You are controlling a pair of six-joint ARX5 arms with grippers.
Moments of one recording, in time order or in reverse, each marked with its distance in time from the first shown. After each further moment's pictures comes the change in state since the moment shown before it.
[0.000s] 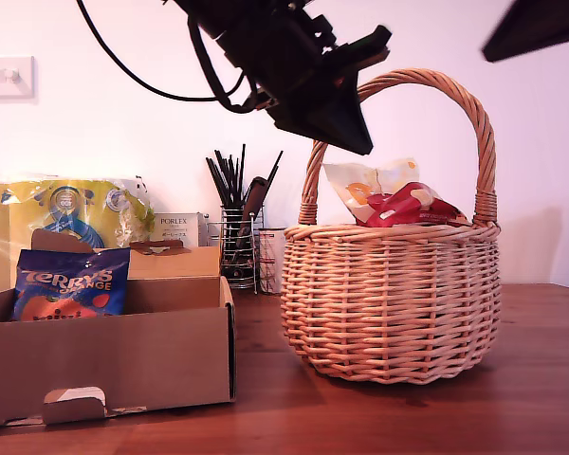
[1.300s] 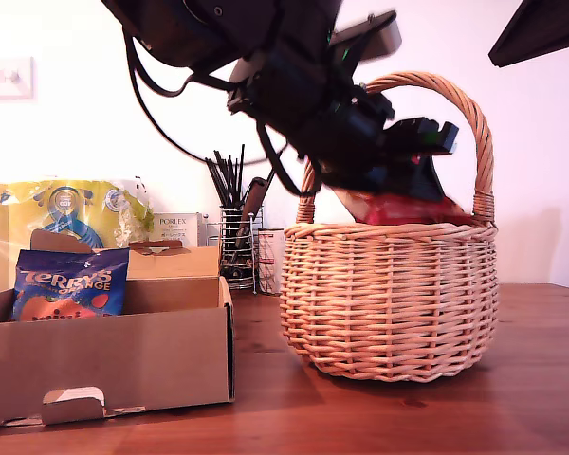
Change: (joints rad) left arm -0.073 0.188 -0.087 0.464 -0.032 -0.024; right arm -0.003 -0.053 -0.004 -0.077 0.026 0.004
